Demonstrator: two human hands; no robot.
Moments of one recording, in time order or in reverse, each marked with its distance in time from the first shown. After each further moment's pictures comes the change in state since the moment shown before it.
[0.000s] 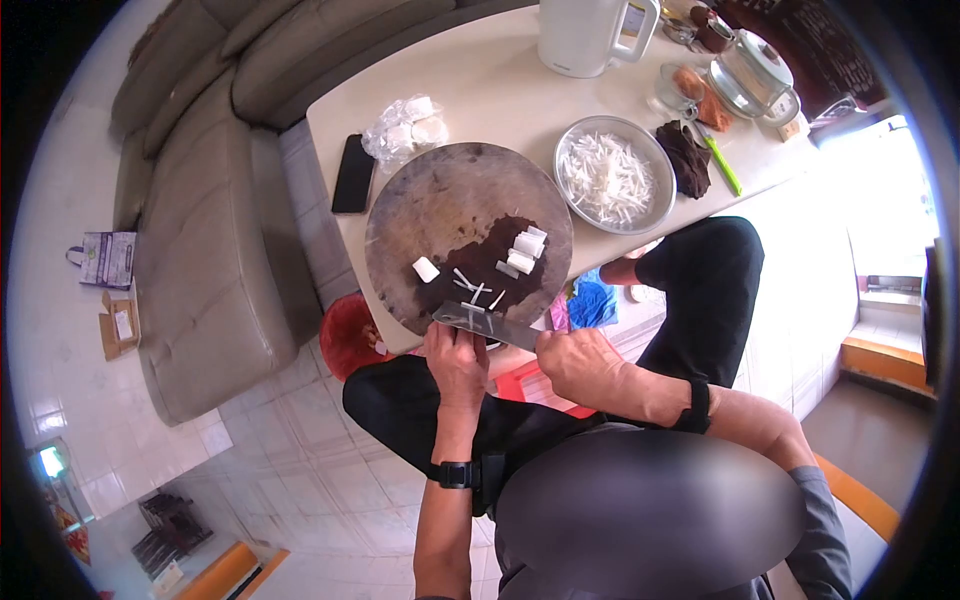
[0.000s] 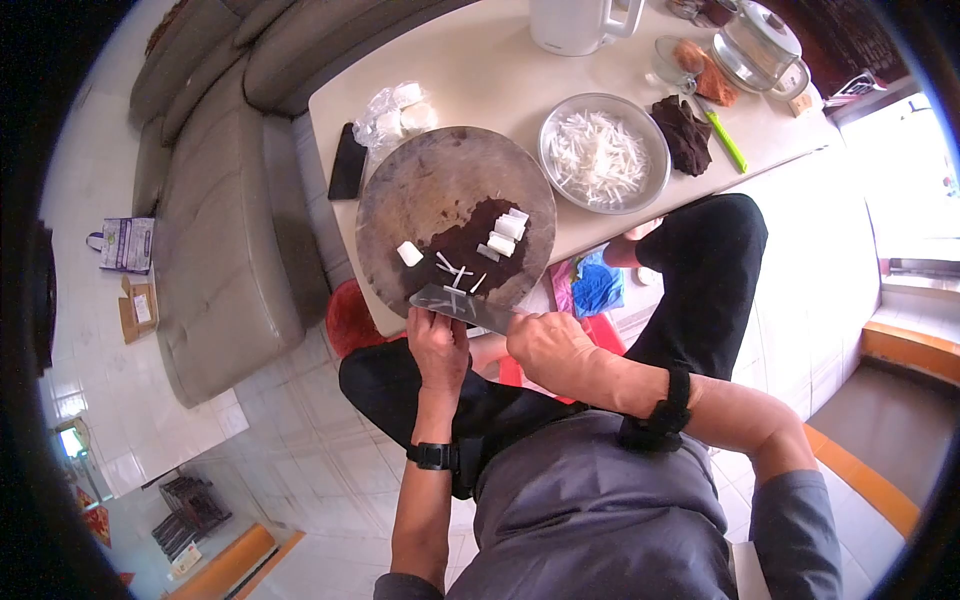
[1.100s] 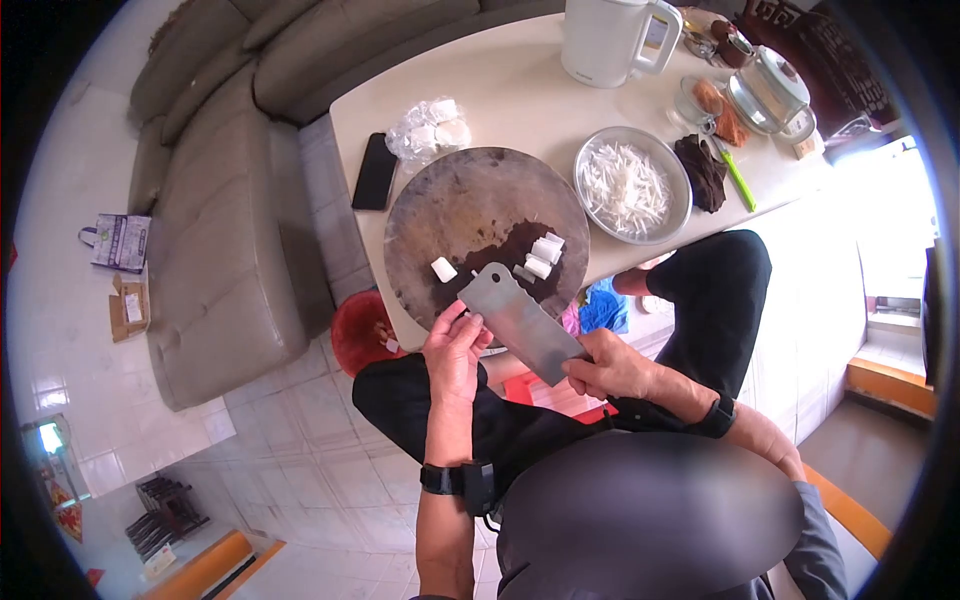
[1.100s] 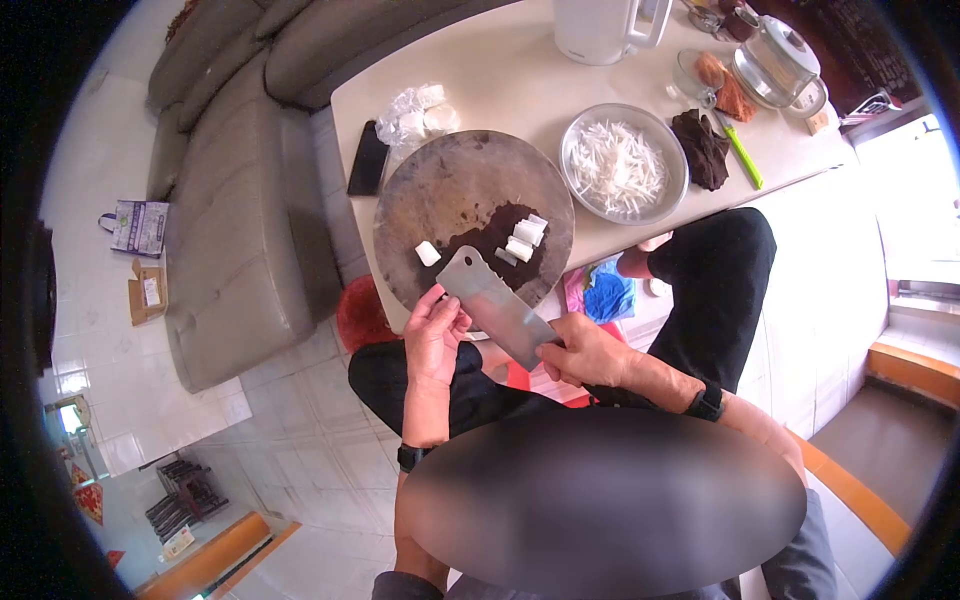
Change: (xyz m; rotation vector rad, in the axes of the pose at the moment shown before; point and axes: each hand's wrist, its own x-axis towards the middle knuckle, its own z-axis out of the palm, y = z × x) left_hand 0.008 -0.012 -0.012 -1.599 0.003 -1.123; right_hand -0.011 0.021 -0.021 1.134 -0.290 0.369
